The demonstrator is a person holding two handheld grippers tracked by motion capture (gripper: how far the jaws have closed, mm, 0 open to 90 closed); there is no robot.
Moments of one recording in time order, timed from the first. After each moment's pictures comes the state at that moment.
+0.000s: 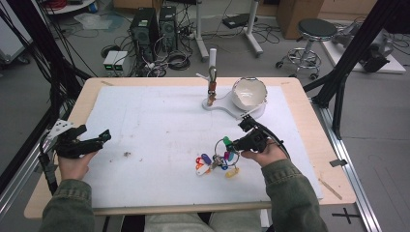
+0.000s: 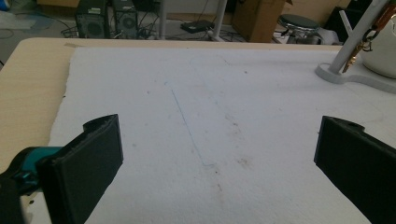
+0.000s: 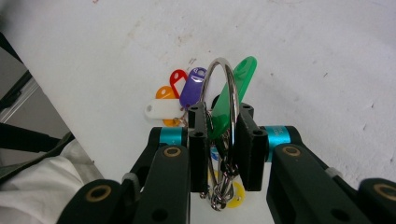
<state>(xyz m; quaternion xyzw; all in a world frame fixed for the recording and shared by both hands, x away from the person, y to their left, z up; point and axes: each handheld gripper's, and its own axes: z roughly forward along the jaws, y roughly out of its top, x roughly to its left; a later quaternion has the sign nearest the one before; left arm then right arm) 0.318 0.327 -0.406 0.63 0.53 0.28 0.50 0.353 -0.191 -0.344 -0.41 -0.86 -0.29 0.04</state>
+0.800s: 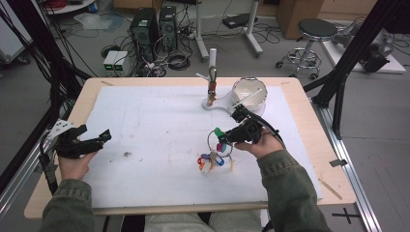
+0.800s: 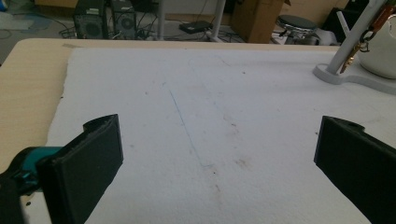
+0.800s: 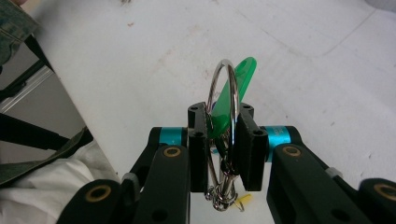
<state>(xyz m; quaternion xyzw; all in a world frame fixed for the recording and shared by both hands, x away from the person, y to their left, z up) 0.318 0.327 -0.406 0.63 0.52 0.28 0.51 0.355 -0.167 -0.305 -0.36 -0.88 -0.31 0.02</state>
